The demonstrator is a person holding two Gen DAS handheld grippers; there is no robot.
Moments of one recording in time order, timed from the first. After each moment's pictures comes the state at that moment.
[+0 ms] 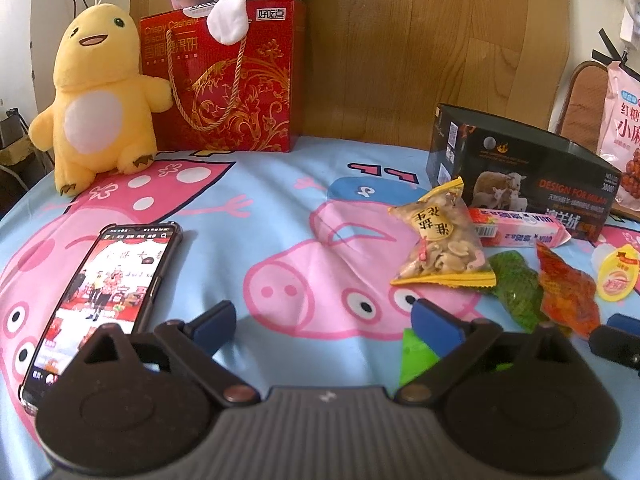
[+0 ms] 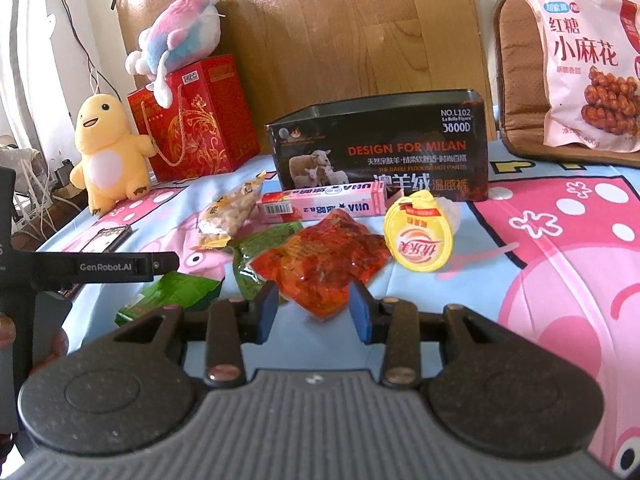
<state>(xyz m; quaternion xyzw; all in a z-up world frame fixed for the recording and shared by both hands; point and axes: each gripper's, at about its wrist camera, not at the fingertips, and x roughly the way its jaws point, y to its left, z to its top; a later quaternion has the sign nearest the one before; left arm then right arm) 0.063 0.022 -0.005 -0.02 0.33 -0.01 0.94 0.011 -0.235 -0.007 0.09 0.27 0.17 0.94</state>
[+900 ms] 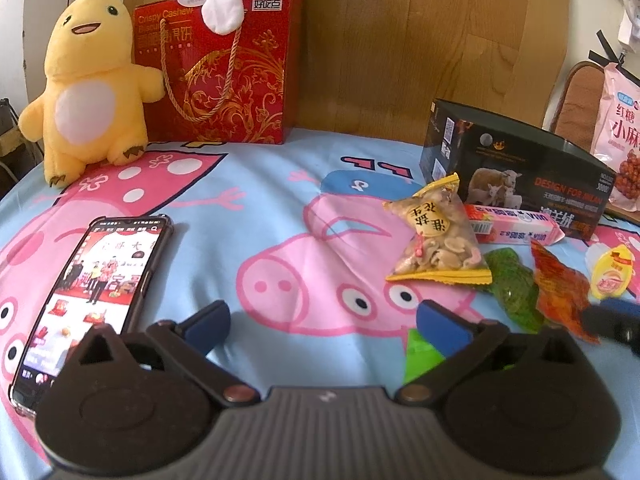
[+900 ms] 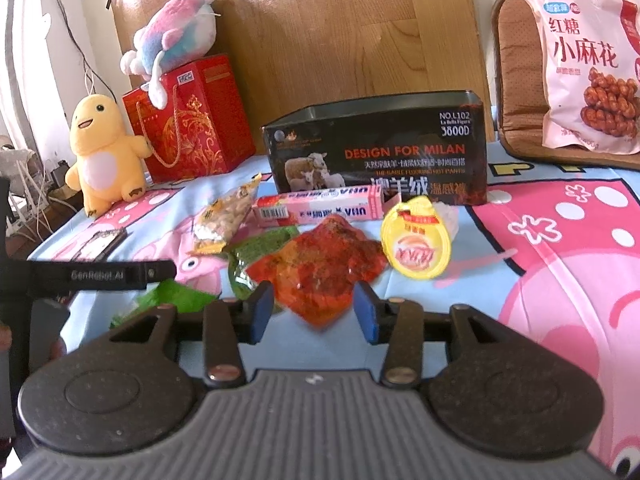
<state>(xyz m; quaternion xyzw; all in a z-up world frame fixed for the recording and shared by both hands) 0.065 0.024 -0.006 -0.03 0.34 -0.03 0.94 0.020 -0.235 -0.003 0.09 0.28 0.16 0.94</state>
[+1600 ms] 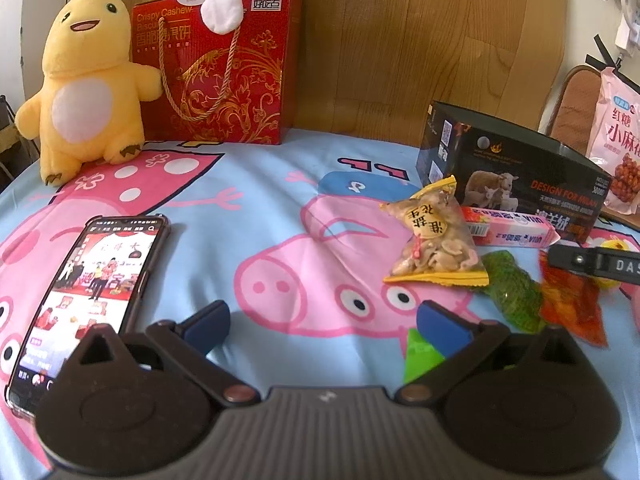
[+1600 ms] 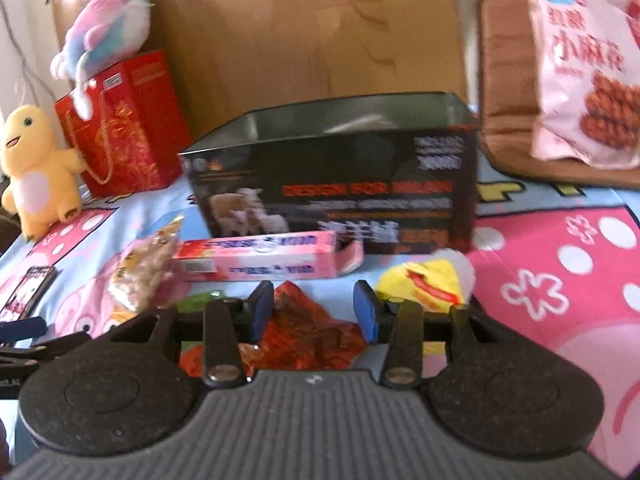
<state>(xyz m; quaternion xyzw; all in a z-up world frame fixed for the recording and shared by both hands) 0.065 0.026 -0.005 -0.04 0.34 -0.03 0.94 0.092 -0.244 -0.004 0.09 0.31 0.10 0.94</state>
